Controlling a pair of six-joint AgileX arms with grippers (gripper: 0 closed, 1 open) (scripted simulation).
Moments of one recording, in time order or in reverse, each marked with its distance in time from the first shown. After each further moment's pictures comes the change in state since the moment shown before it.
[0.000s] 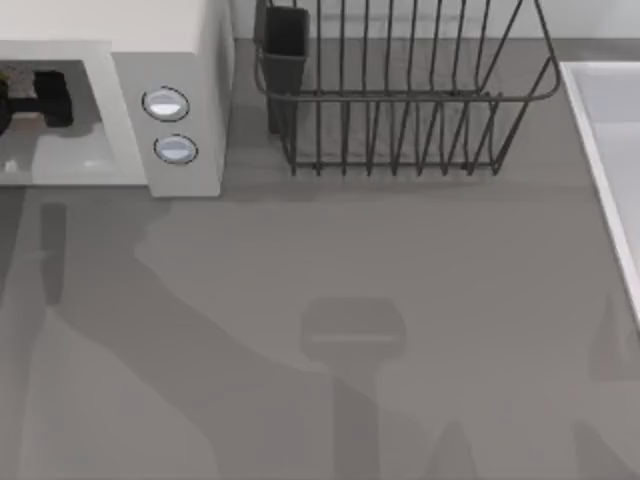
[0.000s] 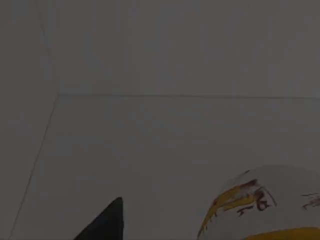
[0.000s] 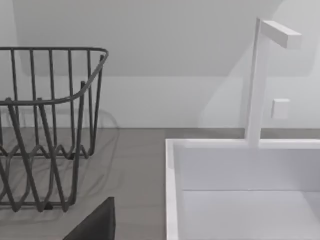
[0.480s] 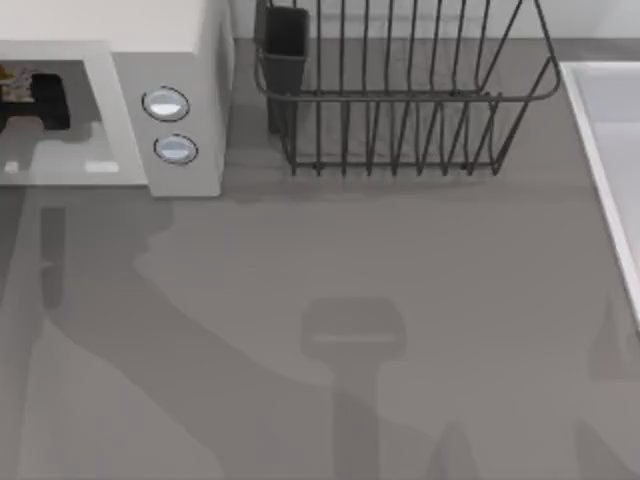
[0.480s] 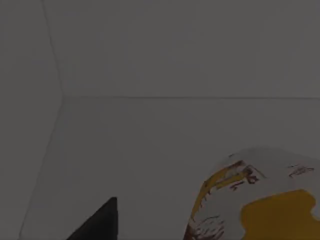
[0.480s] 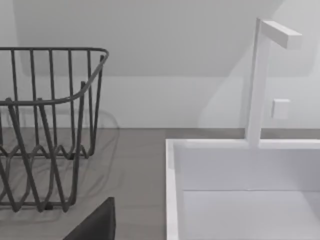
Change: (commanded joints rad) left arm 0.040 -0.197 -0.309 0.122 0.026 0.005; right arm 0.000 0.000 0.000 0.000 0.000 0.000
